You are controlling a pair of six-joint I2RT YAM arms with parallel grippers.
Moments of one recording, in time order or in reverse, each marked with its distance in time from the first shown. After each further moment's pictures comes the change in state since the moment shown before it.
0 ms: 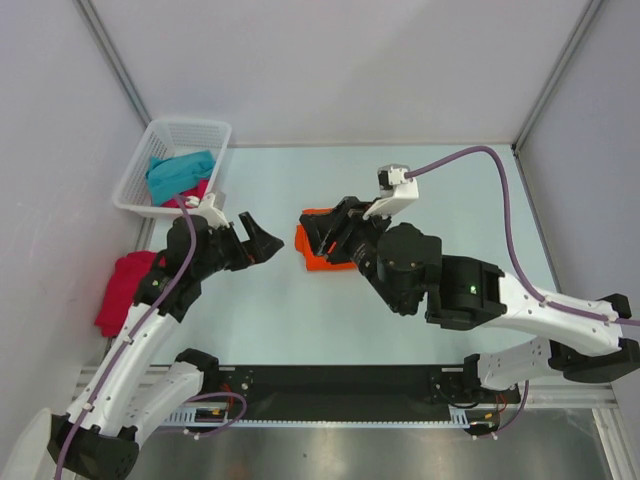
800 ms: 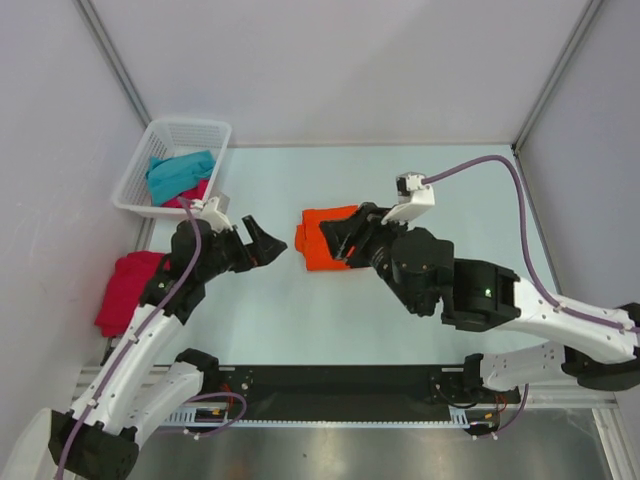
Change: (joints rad) left arm 0.000 -0.007 -0.055 0.068 0.022 -0.001; right arm -0.035 -0.070 -0.100 -0.048 -0.032 0.062
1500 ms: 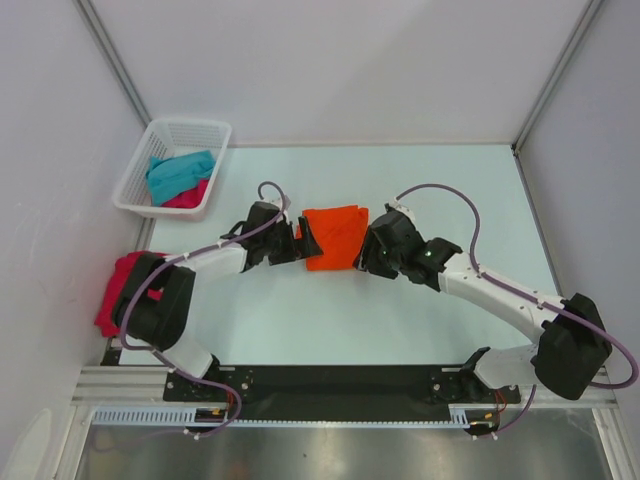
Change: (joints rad) left arm -0.106 0.796 0.053 0.401 0.021 0.037; right arm -0.630 0.122 -0.528 -0.044 -0.688 0.148
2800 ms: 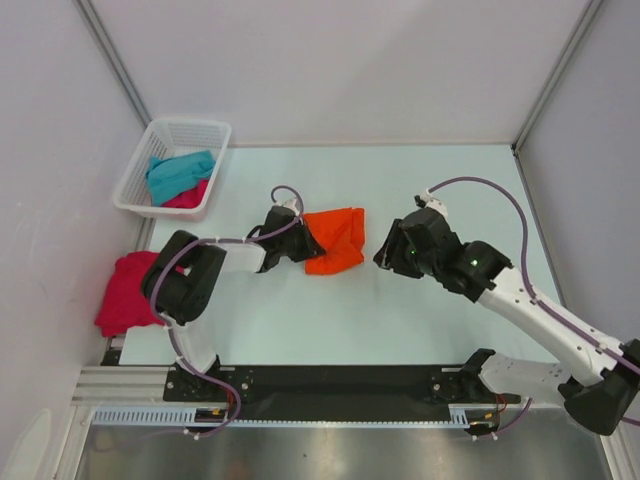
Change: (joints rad) left arm -0.058 0.242 0.031 0.319 -0.017 -0.112; right arm 0.012 -0.212 0.086 -0.262 0.064 -0.002
